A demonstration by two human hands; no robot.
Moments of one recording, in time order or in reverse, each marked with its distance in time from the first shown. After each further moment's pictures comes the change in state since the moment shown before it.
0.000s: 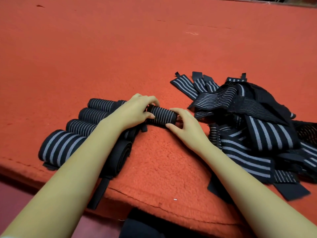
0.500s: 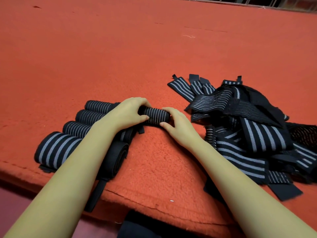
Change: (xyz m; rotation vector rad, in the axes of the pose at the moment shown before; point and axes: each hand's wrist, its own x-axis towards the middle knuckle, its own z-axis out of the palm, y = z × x) left_hand -0.005 0.001 -0.005 0.049 0.065 0.001; right_hand 0.017 -0.006 0.007 -0.106 -0.058 -0.005
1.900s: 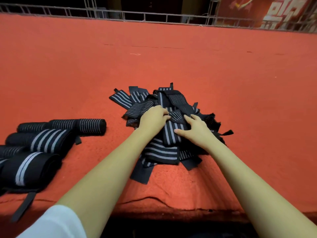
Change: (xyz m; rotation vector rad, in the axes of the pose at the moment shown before) left_hand 0.064 0.250 0.101 -0.021 0.032 0.083; right_hand -0.144 0.095 -0.187 -0.181 0.077 0.514
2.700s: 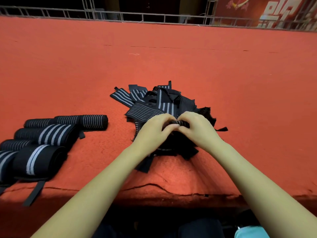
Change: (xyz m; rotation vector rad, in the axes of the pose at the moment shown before) left_hand -0.090 0.023 -0.016 -0.385 0.103 0.213; right_hand -0.051 -0.019 -0.018 -0.127 0.239 -0.423
